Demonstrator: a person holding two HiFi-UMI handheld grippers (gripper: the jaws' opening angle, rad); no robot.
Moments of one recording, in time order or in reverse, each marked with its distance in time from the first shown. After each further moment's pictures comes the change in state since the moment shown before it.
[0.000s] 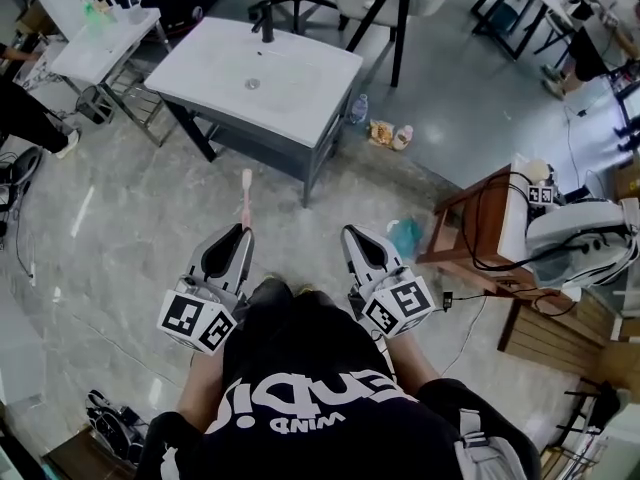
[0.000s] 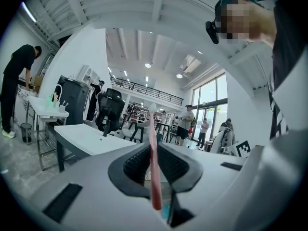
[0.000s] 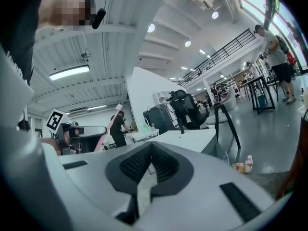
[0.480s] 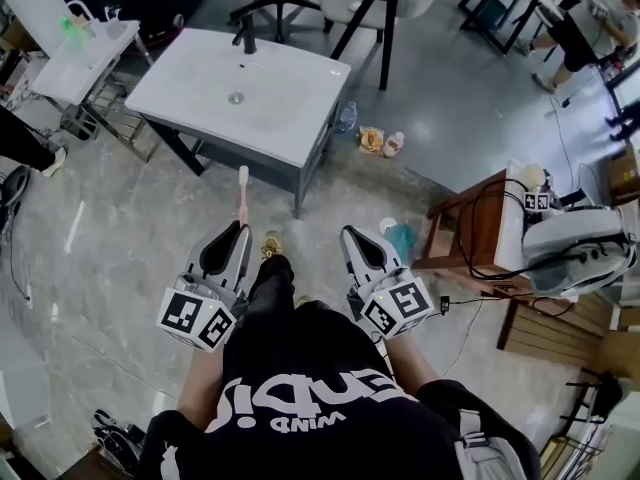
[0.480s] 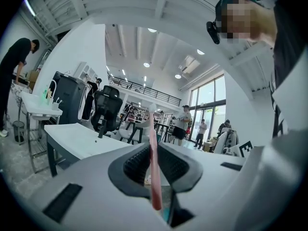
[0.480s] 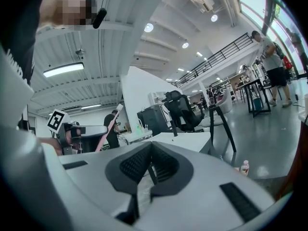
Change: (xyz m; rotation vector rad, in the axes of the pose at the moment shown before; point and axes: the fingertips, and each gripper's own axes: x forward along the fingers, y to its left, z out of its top) left arm 0.068 0.039 0.009 -0.032 -0.009 -0.022; right arm 0.044 -0.045 0.011 -0.010 -0.005 -0.057
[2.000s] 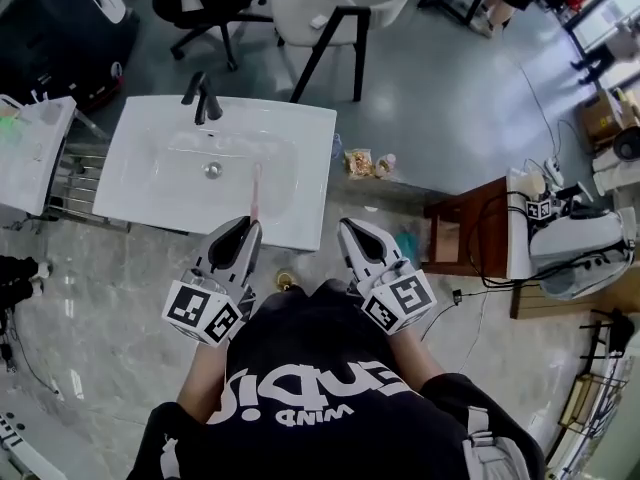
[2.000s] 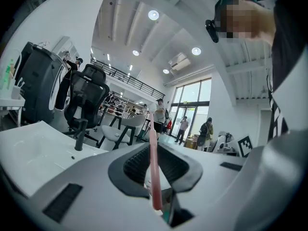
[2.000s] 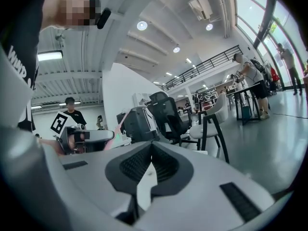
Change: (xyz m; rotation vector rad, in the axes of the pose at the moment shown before) left arm 0.223 0.152 0.066 -0.018 0.099 -0.299; right arm 0.215 -0.091 0.079 -0.015 -0.041 -0.205
